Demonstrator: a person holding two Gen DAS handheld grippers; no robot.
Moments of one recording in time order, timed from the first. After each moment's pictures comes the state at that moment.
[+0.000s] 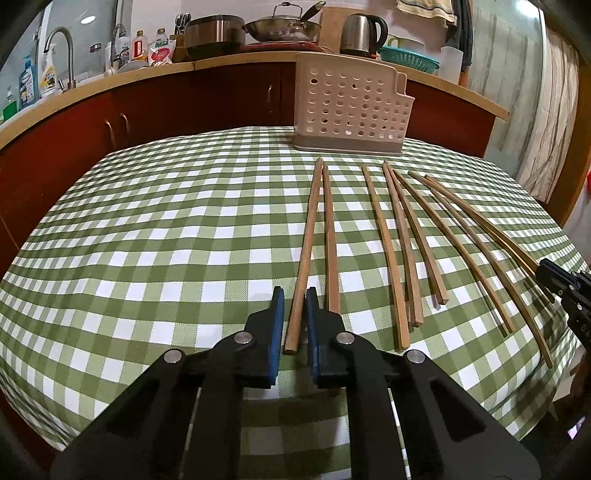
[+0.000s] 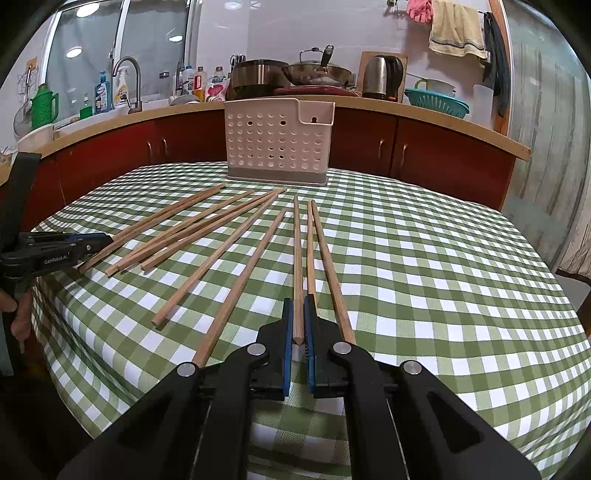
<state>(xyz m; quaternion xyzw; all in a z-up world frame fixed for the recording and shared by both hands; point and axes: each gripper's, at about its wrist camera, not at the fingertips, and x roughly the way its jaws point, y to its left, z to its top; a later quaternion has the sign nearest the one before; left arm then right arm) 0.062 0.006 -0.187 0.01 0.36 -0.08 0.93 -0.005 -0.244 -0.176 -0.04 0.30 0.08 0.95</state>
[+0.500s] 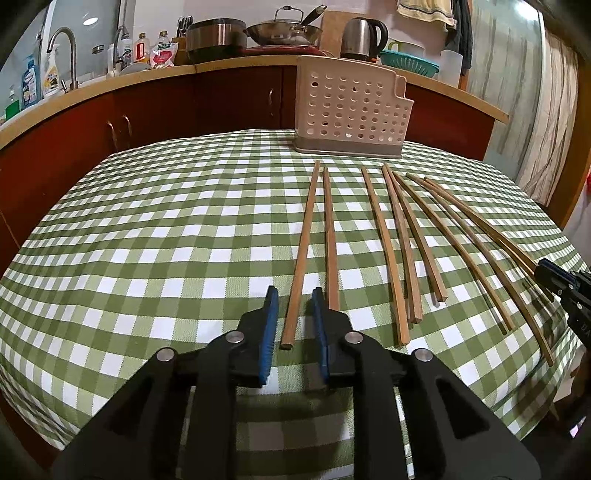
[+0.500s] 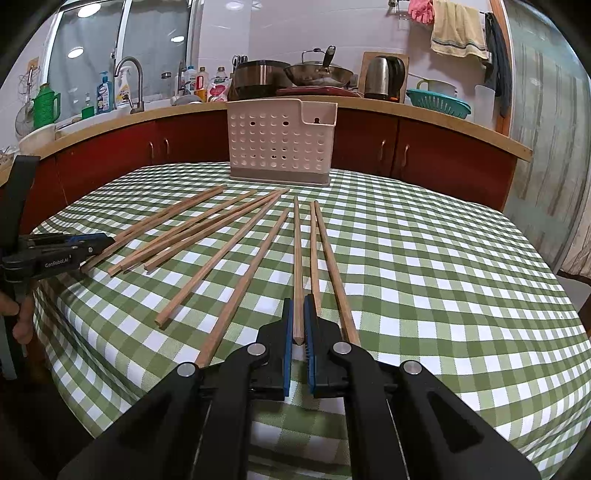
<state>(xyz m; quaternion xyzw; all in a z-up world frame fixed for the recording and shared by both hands) 0.058 0.009 -0.188 0.01 0.36 -0.08 0.93 -0.007 -0.241 -0.176 -0.04 0.30 0.09 0.95</state>
